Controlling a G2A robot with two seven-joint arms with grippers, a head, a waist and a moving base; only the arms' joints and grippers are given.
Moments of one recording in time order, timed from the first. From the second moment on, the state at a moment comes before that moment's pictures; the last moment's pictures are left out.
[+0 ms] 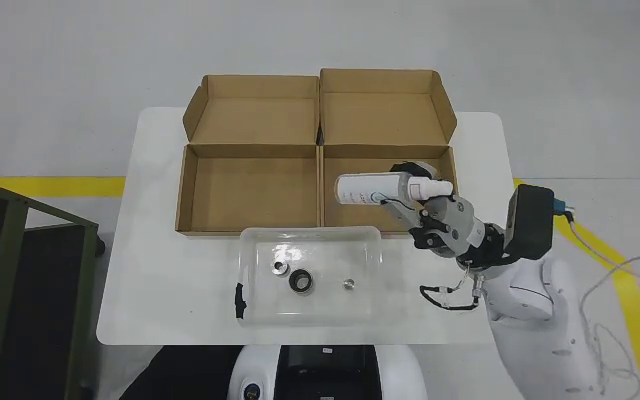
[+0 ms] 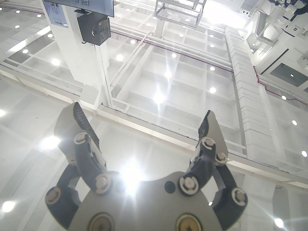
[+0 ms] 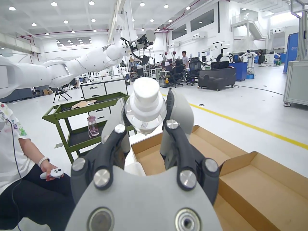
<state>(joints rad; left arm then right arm) -0.17 -0.33 -0.48 -1.21 3.07 0.34 0.06 -1.33 -1.20 1.42 -2.06 -0.73 -0.80 0.06</state>
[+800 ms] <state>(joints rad) -0.17 -0.33 -0.48 -1.21 3.07 0.34 0.06 -1.23 -1.21 1.30 -1.87 -1.03 -0.50 0.21</state>
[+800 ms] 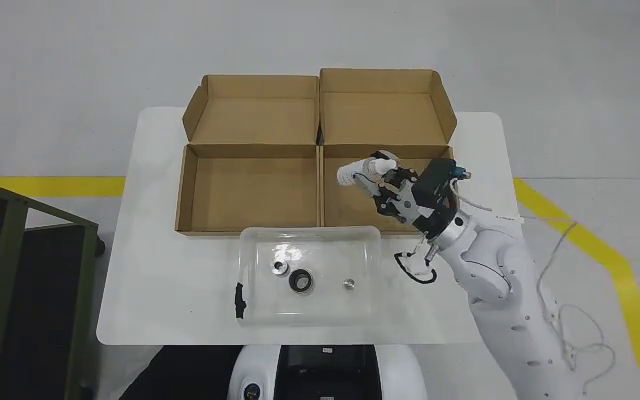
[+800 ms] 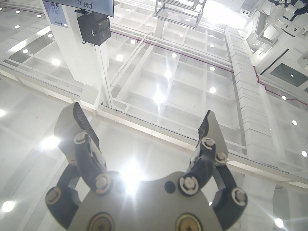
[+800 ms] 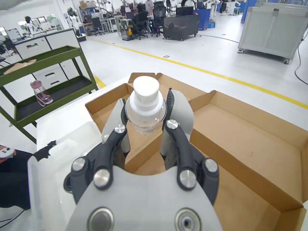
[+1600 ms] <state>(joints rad) -0.17 -0.33 -0.48 -1.21 3.07 0.34 0.06 -1.06 -1.24 1.14 -1.61 -1.14 -0.30 0.37</state>
